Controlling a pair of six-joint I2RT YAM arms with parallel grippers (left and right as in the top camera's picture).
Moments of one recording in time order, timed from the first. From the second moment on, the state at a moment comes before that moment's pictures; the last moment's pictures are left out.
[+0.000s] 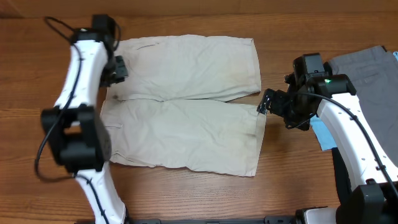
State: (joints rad) left arm 0.06 2.13 1.91 -1.25 -0.19 -0.33; right arm 0.10 1.55 1.26 -1.10 -0.25 0.43
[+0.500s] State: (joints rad) left arm 0.33 2.05 1.67 -1.37 0.20 -0.04; right arm 0.10 1.55 1.26 -1.10 -0.25 0.43
